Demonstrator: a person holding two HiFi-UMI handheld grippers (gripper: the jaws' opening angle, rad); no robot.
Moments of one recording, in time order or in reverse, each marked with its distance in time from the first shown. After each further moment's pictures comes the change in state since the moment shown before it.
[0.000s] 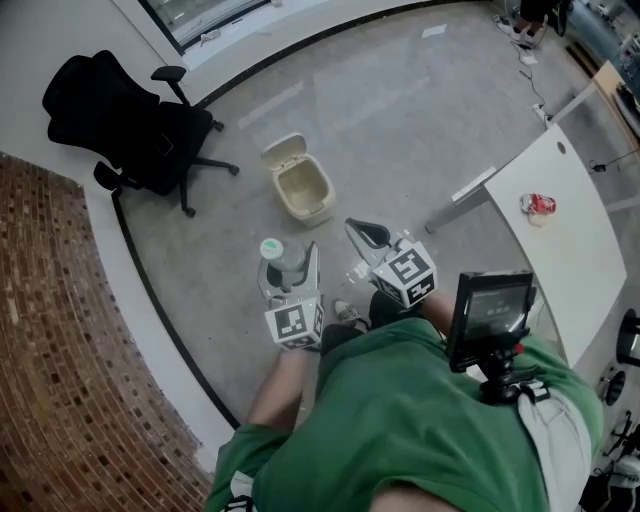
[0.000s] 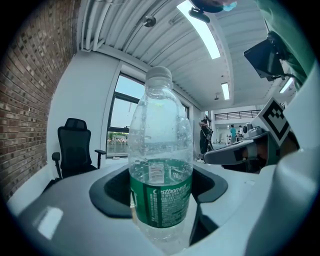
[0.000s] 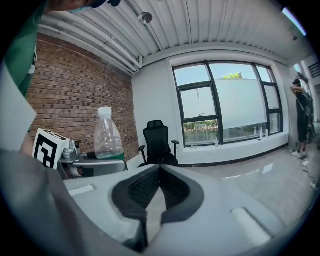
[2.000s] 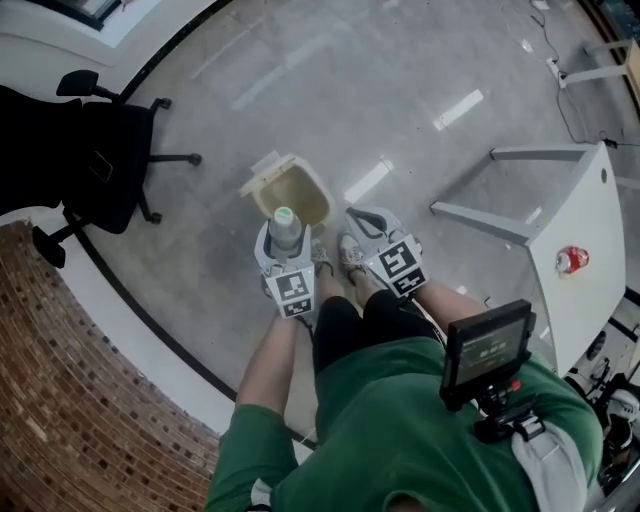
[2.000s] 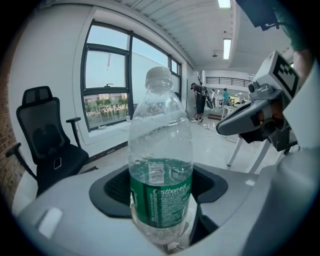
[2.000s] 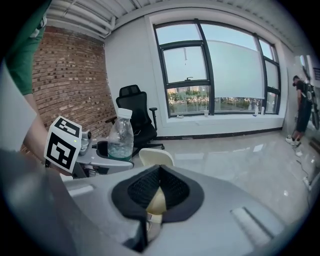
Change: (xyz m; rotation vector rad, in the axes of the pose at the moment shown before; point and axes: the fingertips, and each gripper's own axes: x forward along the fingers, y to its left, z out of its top) left arm 0.312 0.094 -0.206 0.154 0.445 -0.138; right arm 0.235 -0.207 -0.125 0.072 0.338 -0.097
